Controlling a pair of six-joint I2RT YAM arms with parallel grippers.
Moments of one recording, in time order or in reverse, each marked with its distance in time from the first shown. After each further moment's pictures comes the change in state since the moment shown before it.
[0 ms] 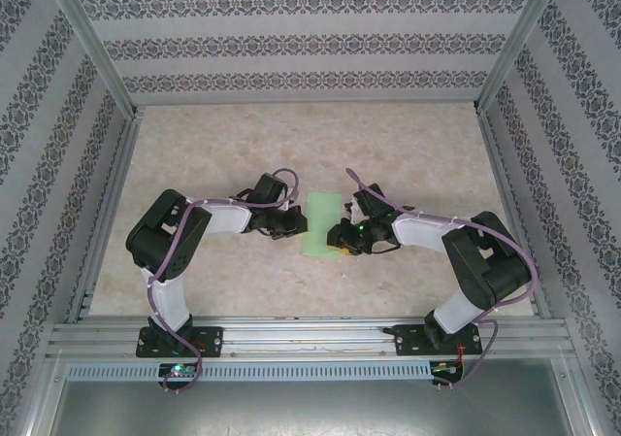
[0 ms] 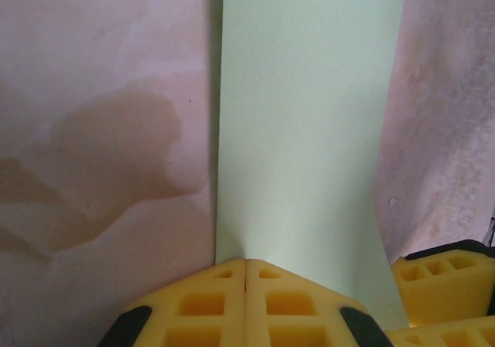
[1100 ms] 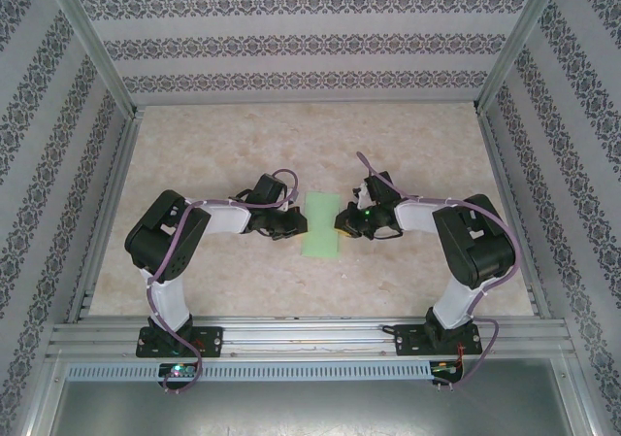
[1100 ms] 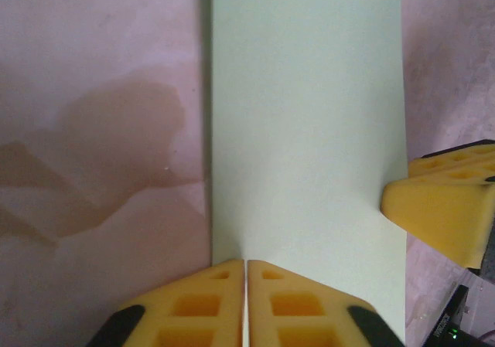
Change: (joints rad) left arm -0.001 -0.011 -0.007 -0.004 0.000 0.005; right arm -0.132 0.140 0.078 0.095 -0.068 -0.013
